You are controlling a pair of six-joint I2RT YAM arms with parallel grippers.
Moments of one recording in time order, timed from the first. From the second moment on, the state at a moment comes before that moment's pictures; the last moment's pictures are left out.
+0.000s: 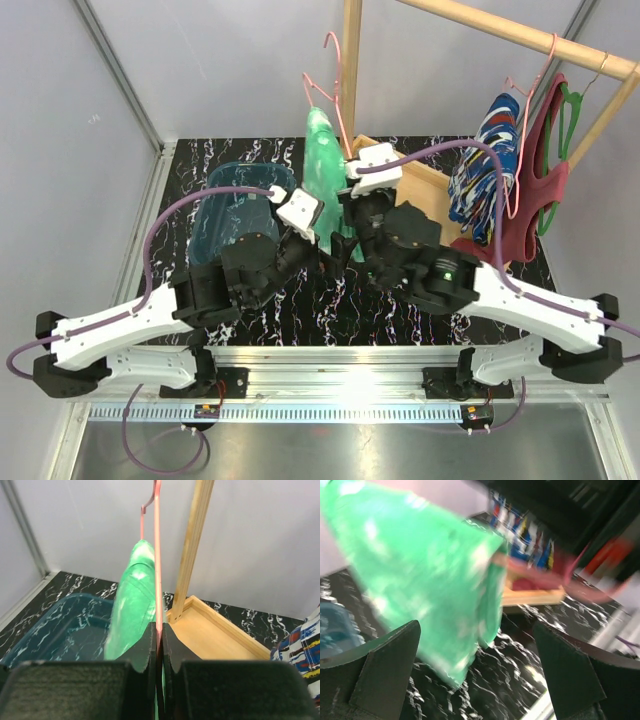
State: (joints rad) left arm -1.26 1.06 1.20 -0.22 -0.54 -0.13; right arm 1.28 1.27 1.51 -0.07 1.05 -0.21
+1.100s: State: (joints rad) left arm -1.26 1.10 1.24 -0.03 -0.59 0.14; right arm 1.31 1.41 1.73 -0.08 1.34 -0.13
